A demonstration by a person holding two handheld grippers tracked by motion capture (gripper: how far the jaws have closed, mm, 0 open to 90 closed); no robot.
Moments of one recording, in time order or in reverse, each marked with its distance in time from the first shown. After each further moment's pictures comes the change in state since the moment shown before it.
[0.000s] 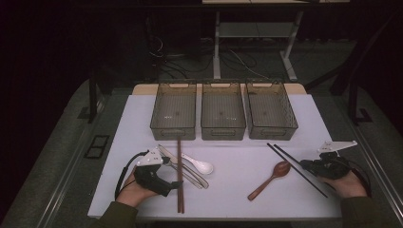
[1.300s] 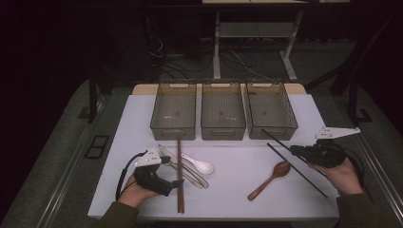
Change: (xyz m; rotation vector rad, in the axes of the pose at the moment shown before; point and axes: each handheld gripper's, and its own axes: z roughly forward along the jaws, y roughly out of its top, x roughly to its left) left arm -0.004 -0.001 -0.001 -0.069 0.011 -0.026; right arm 0.027 0.055 -0.021 -0.166 0.095 -0.005
